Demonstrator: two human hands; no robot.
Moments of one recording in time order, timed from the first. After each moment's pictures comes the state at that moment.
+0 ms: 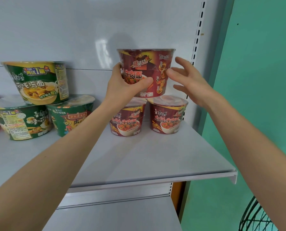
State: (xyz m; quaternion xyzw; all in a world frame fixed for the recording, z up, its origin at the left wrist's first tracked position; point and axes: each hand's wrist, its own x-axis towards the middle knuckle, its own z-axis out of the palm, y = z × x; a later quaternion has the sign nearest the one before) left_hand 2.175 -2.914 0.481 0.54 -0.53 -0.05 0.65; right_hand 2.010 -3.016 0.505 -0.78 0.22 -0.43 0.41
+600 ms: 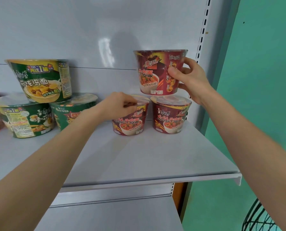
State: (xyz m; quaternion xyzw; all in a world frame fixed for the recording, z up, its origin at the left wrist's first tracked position) left_hand 2.212 -2.905 0.462 0.70 -0.67 0.07 0.24; right_hand 2.025 -3.020 0.506 -0.71 0.20 -0.51 0.45
